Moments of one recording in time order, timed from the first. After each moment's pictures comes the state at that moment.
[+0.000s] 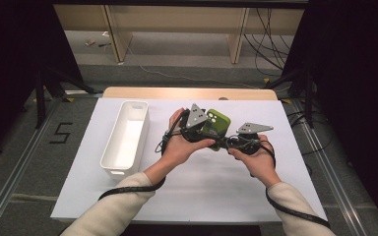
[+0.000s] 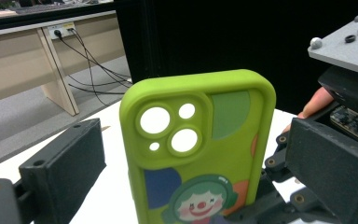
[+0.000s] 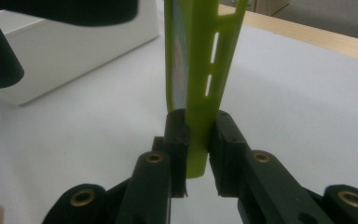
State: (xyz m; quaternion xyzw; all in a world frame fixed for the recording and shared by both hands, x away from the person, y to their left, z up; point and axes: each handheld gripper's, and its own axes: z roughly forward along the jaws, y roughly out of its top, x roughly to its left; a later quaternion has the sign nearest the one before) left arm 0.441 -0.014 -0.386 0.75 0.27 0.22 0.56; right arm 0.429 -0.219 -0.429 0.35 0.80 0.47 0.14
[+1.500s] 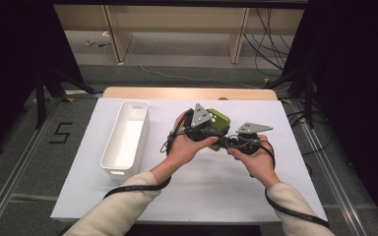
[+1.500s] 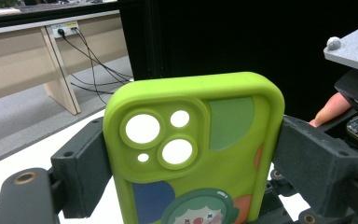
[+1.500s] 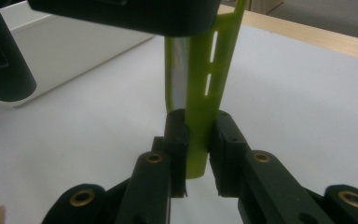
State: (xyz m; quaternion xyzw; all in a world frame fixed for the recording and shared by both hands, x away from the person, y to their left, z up) left arm 0.445 -0.023 -0.391 0.74 0.28 0.22 0.57; right arm 0.428 -0.217 -0.429 0.36 0.80 0.47 0.15
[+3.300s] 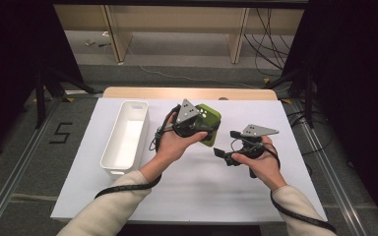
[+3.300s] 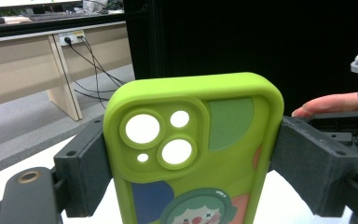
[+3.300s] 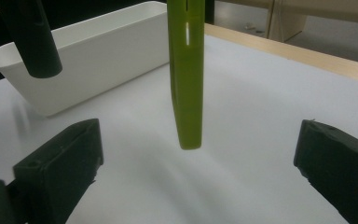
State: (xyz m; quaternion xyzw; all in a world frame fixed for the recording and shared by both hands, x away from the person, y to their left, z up) left arm 0.445 0.008 -0.377 0.73 0.28 0.22 0.59; right arm 0.421 -0.226 -0.428 0.31 0.78 0.52 0.14
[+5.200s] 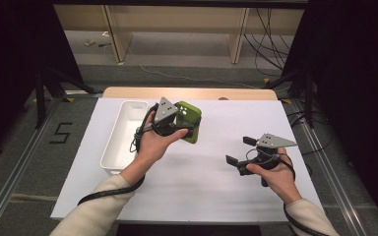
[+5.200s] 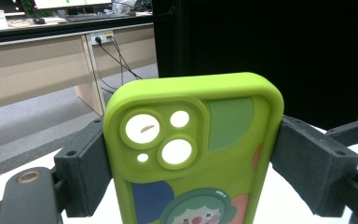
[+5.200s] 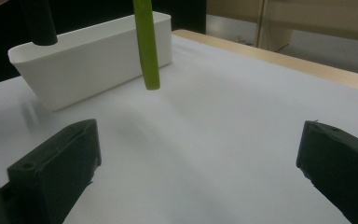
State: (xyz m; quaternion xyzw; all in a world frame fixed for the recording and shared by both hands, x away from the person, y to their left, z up) left arm 0.439 0.056 -0.369 0.71 0.32 0.25 0.58; right arm 0.389 -0.256 -0.427 0.31 0.77 0.54 0.16
